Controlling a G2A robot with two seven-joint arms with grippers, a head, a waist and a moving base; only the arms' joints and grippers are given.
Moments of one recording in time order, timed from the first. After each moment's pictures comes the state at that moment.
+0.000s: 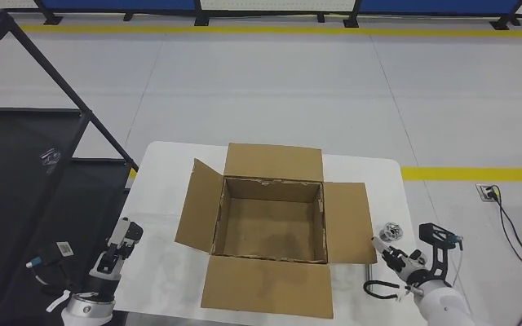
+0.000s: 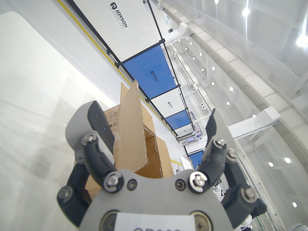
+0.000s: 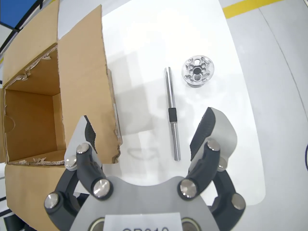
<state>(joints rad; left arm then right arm) 1.70 -1.29 -1.85 -2.02 0.00 -0.34 -0.25 -1.57 -1.47 1.77 -2.16 -1.05 0.23 0.86</state>
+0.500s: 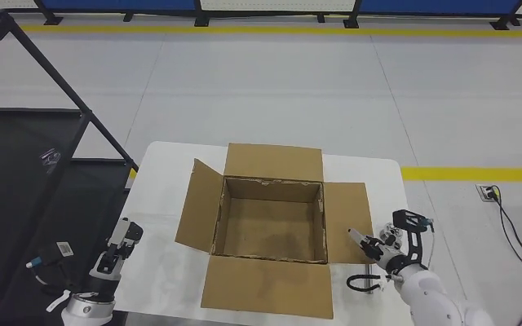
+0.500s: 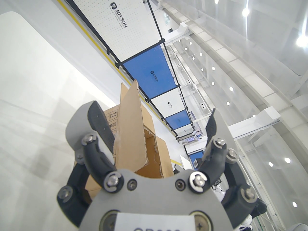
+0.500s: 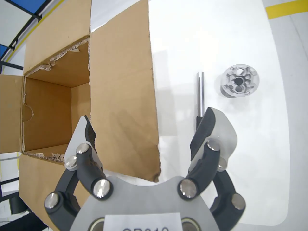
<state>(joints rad) 1.70 -1.29 -1.85 -2.02 0.00 -0.34 -0.25 -1.44 -1.45 1.66 -2.07 -1.04 0.15 0.92</state>
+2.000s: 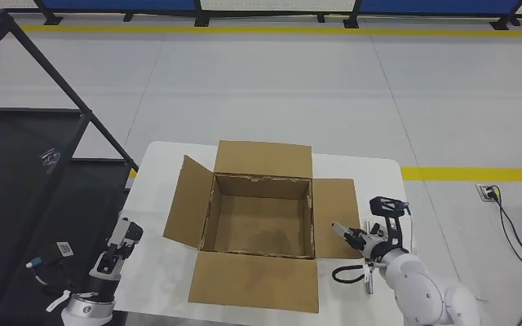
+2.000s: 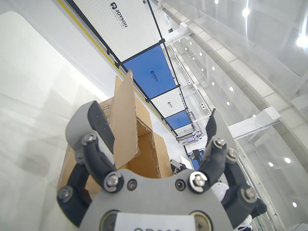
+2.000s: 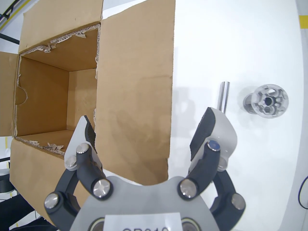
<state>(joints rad) 1.70 -1.29 -1.85 -2.02 0.00 -0.34 -0.25 -1.36 -1.40 1.57 -2.09 -1.10 0.21 0.99</state>
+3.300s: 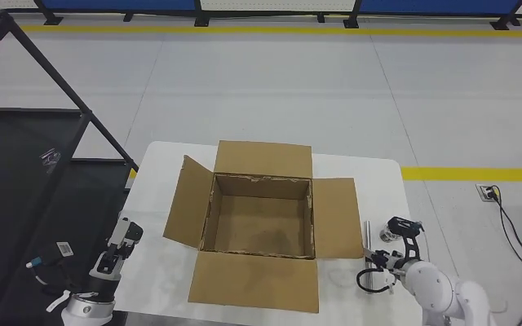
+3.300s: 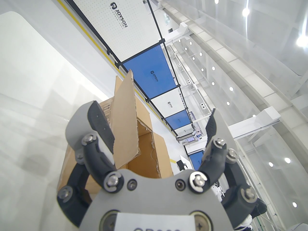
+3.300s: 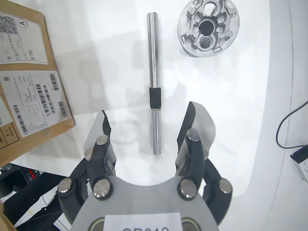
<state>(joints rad) 1.70 -1.29 -1.85 -2.02 0.00 -0.34 -0.25 -1.32 -1.36 1.69 -1.82 -1.13 0.16 1.16</state>
